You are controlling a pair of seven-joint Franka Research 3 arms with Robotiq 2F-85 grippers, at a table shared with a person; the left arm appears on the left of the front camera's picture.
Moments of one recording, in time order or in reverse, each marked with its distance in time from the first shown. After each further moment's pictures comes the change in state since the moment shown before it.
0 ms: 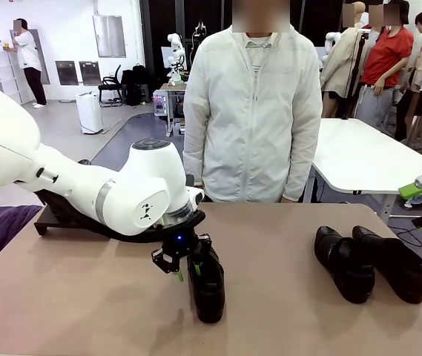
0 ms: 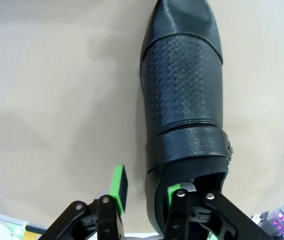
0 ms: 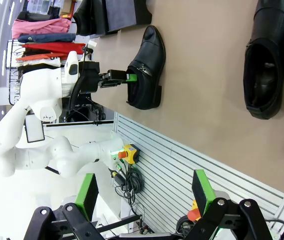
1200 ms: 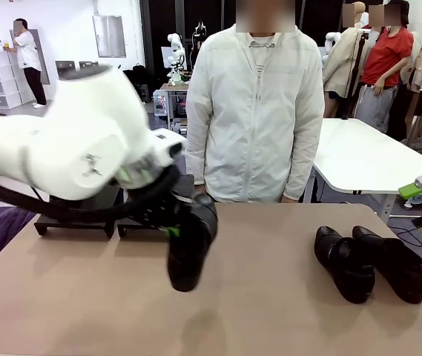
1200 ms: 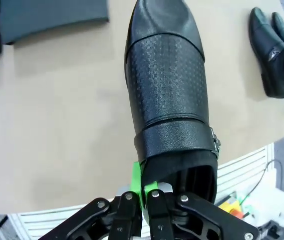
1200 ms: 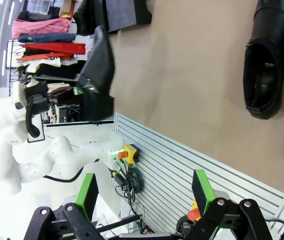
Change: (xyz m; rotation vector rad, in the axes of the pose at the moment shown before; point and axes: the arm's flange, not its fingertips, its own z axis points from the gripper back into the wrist) left arm -0.043 0.038 0.161 -0.114 -0.176 -0.370; right arm 0.000 0.000 0.000 0.000 0.000 0.000
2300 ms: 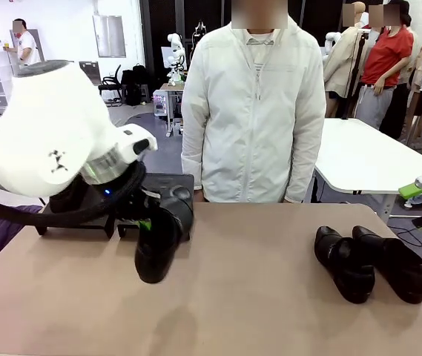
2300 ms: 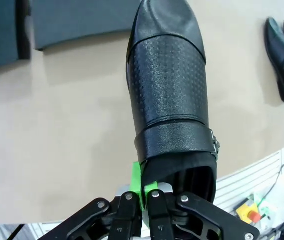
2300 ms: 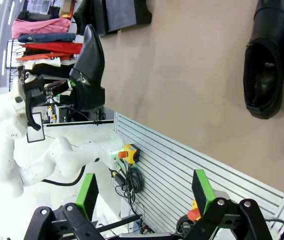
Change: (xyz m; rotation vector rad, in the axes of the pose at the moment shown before) left arm 0.013 0.058 0.011 0.029 -0.041 -0.018; right arm 0.000 0.000 0.000 0.000 0.001 0.000
